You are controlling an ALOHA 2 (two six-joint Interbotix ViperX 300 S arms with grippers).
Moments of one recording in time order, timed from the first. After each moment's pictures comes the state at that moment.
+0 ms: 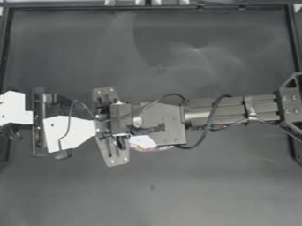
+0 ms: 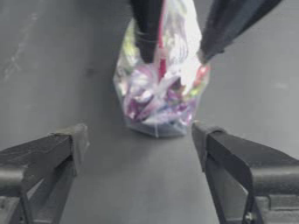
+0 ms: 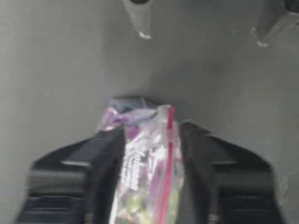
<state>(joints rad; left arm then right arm) 0.13 -0.49 1.32 -0.05 -0.52 0.08 0.01 0.58 -0.57 -0.17 1.30 -0.12</state>
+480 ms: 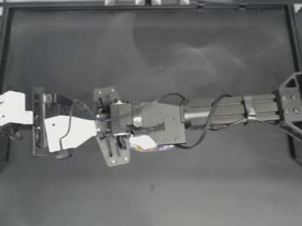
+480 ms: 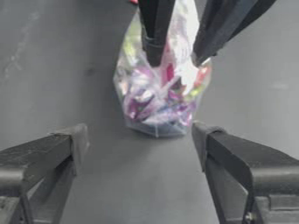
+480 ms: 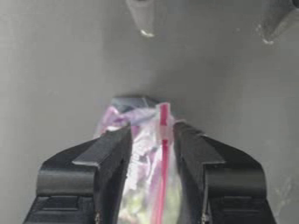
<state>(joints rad) 0.12 -0.49 1.32 -0.05 -0.52 0.08 0.00 0.58 -0.56 -0.17 1.30 -0.12</state>
